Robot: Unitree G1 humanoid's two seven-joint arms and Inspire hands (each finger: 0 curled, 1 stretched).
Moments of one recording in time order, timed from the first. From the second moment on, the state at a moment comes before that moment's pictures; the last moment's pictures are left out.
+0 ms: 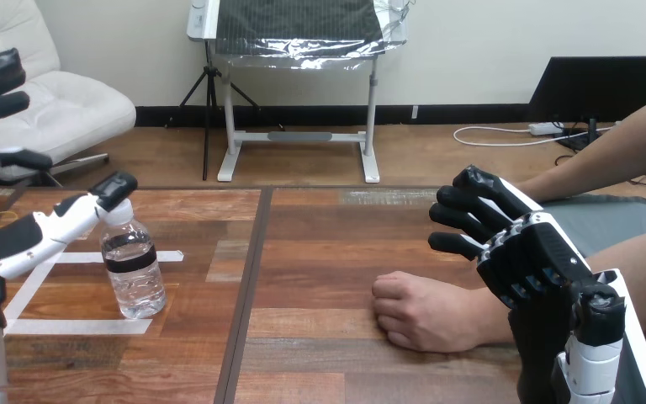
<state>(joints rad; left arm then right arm) 0.15 0.20 0.36 -0.29 0.11 -0.31 0.06 0.59 -0.12 0.14 -0.46 0.20 -0.55 0.23</state>
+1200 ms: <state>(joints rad) 0.00 0.25 0.26 -0.06 0.20 -0.08 0.04 0.57 -0.12 0.14 -0.46 0.20 -0.55 0.23</state>
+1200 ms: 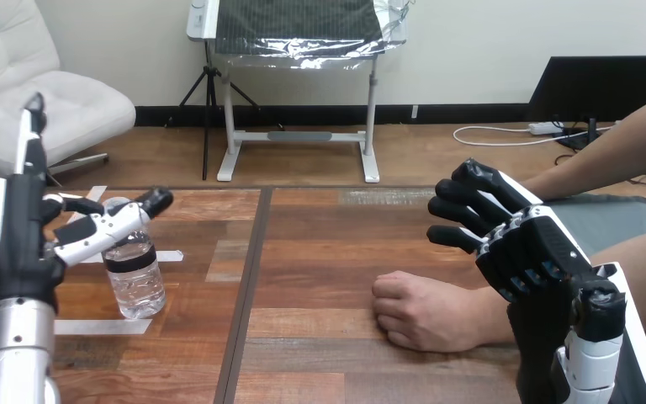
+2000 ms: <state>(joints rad) -0.12 0.31 0.23 0.33 0.22 -0.21 0.10 0.57 -0.12 0.14 -0.46 0.20 -0.55 0.23</state>
